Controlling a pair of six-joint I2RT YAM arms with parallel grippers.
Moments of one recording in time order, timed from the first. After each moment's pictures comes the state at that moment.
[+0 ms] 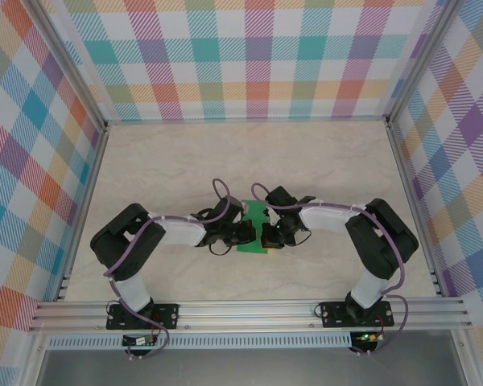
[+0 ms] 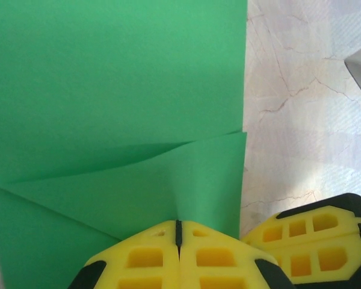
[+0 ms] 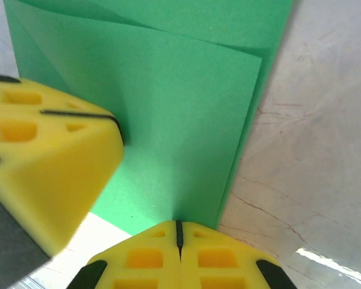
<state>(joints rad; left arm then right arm) -0.75 1.75 0.77 0.10 0.32 -0.84 0.69 1.71 0.88 -0.51 -0.40 0.60</state>
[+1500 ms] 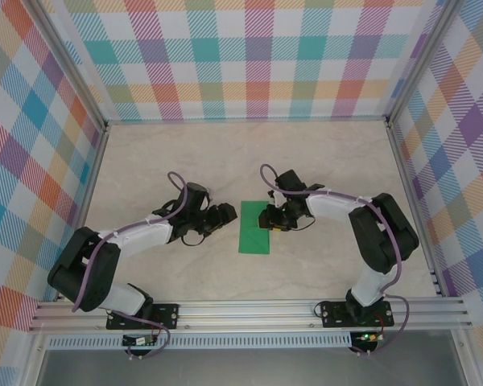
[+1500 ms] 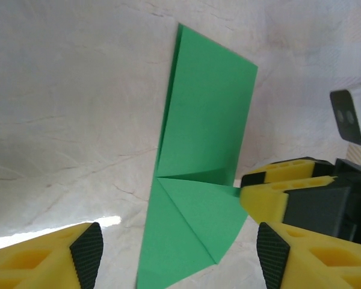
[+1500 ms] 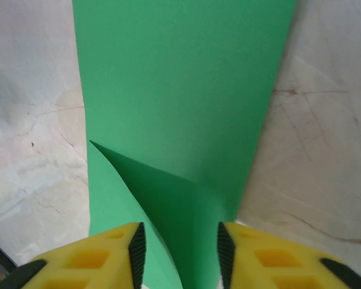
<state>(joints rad) -0.55 1.44 0.68 -0.06 0.36 -0.97 0.56 1.74 0.98 -0.45 -0.46 0.52</state>
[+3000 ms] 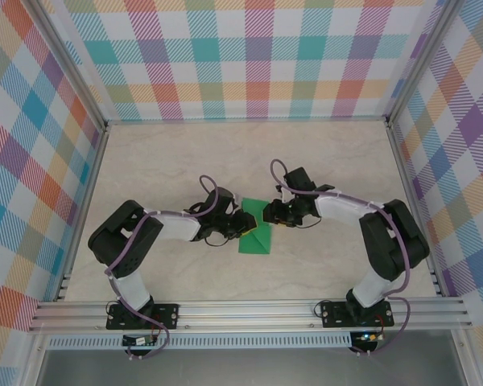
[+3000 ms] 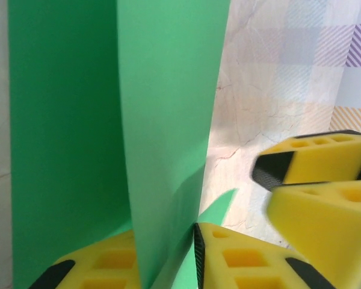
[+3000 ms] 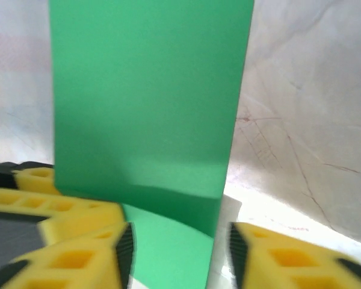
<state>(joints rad) -0.68 1.76 0.77 0.22 0.45 -1.06 0.51 1.63 0.92 -0.40 -0.42 0.57</state>
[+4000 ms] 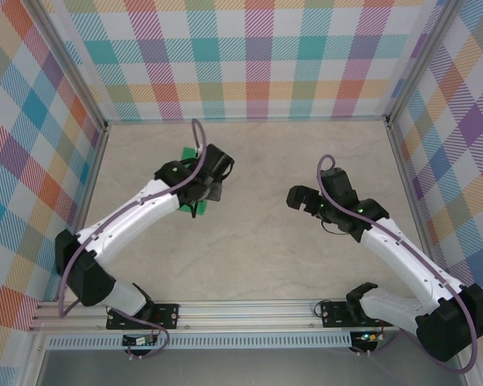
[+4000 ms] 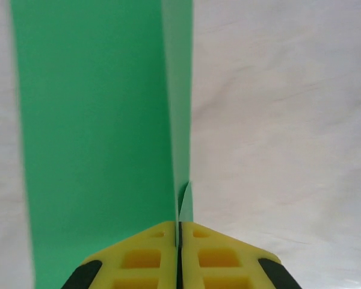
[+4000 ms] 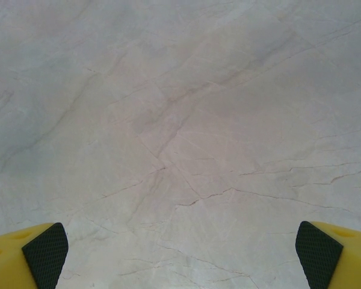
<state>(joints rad) -0.74 1.53 1.46 -1.04 -0.52 -0.43 0.50 1.06 0.89 -0.66 0.05 0.72</state>
